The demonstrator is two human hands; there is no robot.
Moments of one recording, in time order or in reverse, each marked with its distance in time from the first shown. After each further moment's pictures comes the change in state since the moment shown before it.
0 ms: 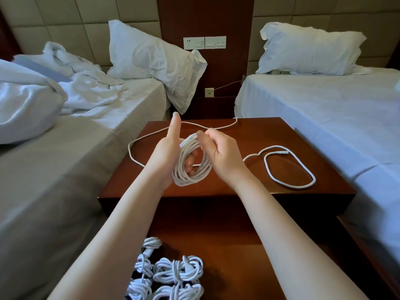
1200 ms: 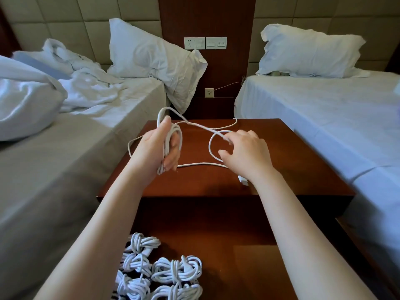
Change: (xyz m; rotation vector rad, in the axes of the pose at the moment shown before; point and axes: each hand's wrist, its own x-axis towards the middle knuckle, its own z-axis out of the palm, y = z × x) left_hand 0.005 -0.007 -0.026 -0.143 -0.125 0.314; right_hand 0.005 0.014 -0.039 -0.842 -0.096 0.158
